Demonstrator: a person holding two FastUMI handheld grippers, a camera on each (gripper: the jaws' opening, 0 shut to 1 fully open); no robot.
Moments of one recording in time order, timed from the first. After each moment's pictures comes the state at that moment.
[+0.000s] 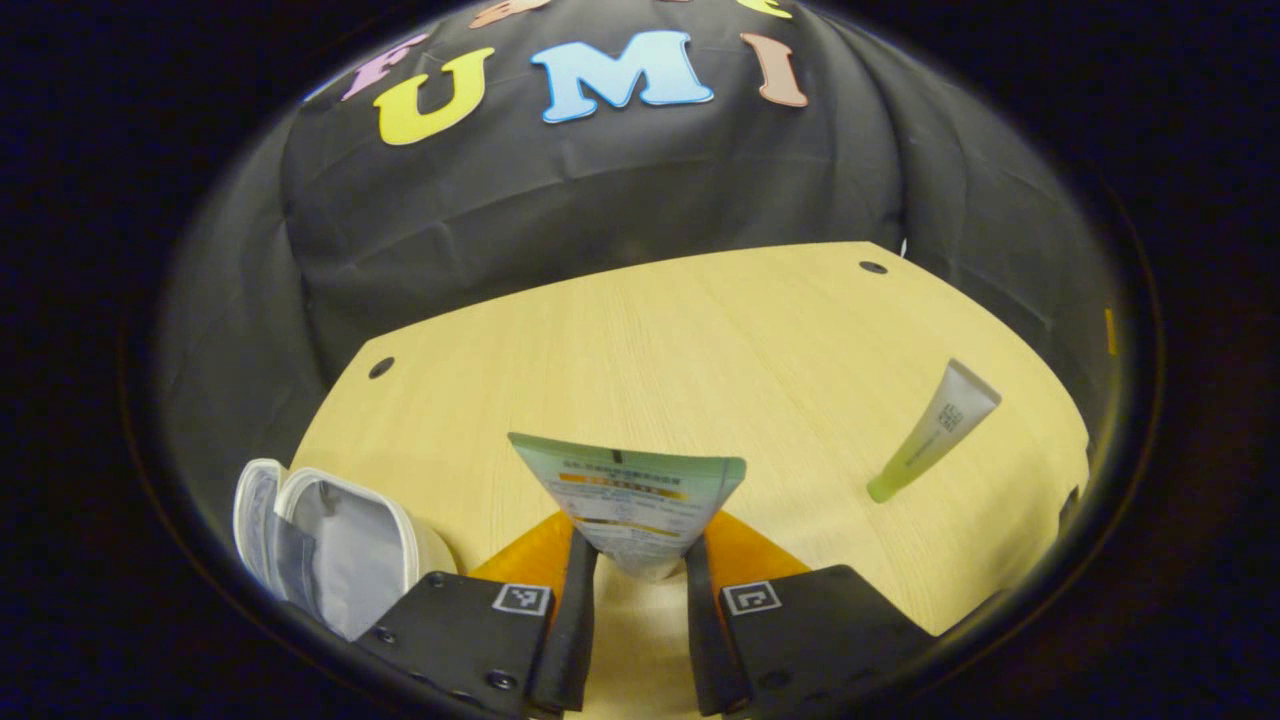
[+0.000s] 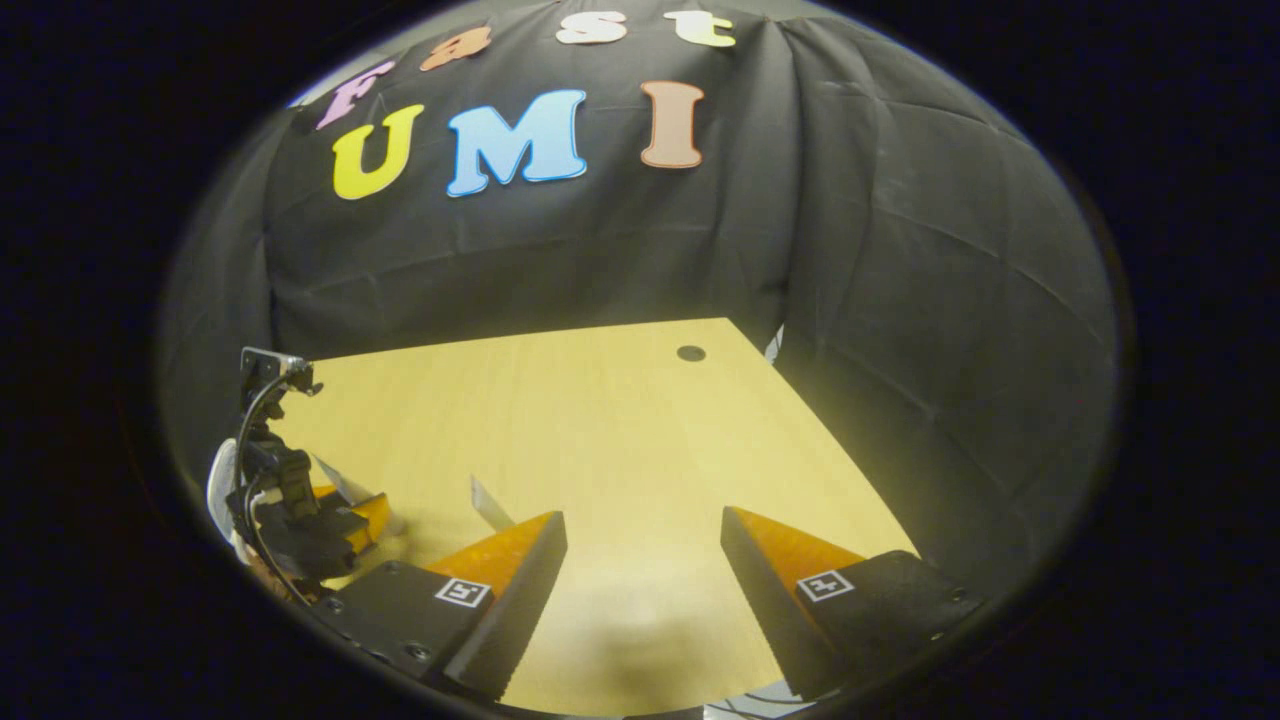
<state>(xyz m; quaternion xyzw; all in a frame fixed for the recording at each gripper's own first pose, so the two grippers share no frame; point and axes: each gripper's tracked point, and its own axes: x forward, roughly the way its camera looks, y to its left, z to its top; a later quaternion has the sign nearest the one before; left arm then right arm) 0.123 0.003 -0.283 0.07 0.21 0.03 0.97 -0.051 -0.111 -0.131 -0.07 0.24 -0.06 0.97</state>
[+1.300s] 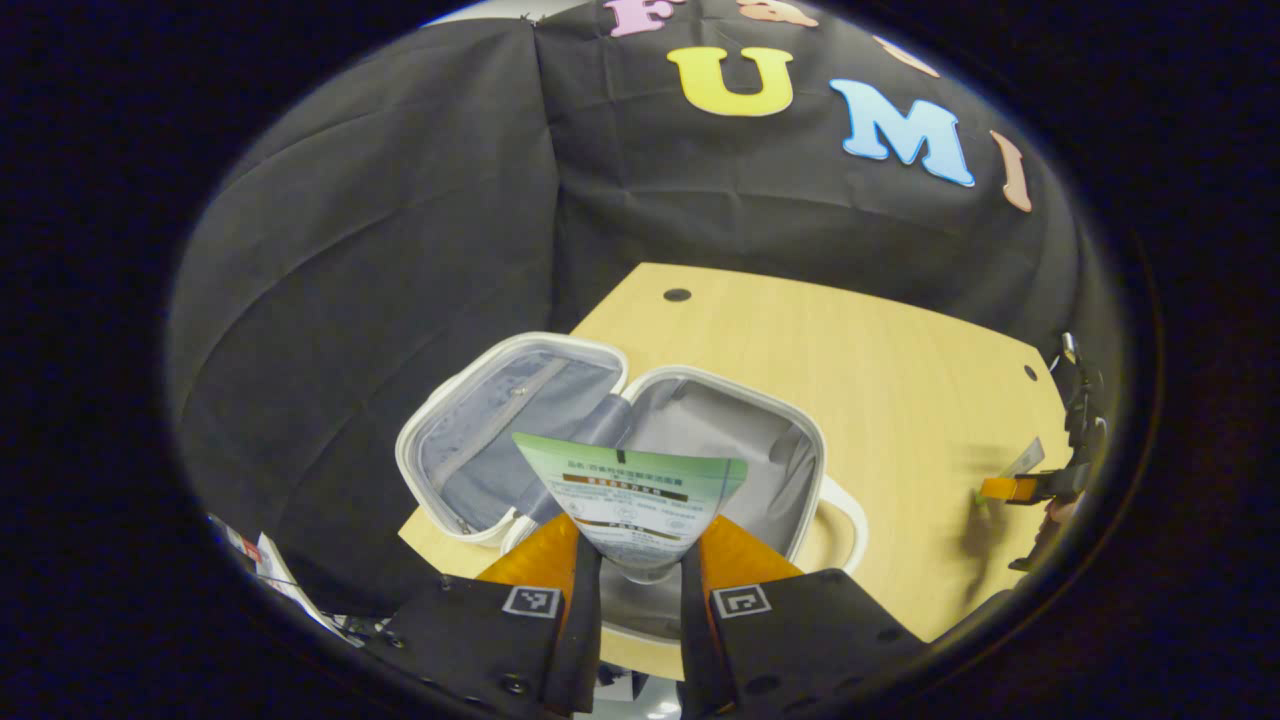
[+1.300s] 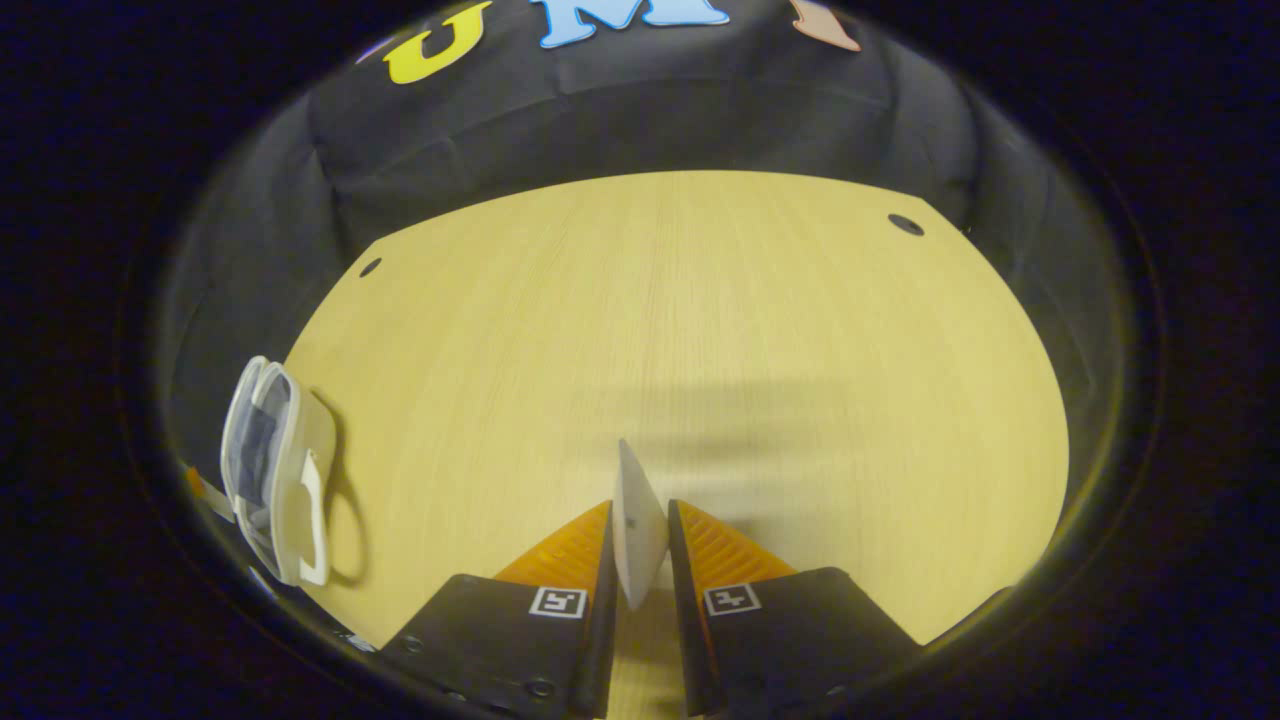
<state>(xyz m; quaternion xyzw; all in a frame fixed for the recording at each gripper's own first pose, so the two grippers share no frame) -0.132 0.252 -0.213 -0.09 0.25 0.26 0.93 0.031 0.010 -0.300 -0.05 0.44 0.09 0.89</state>
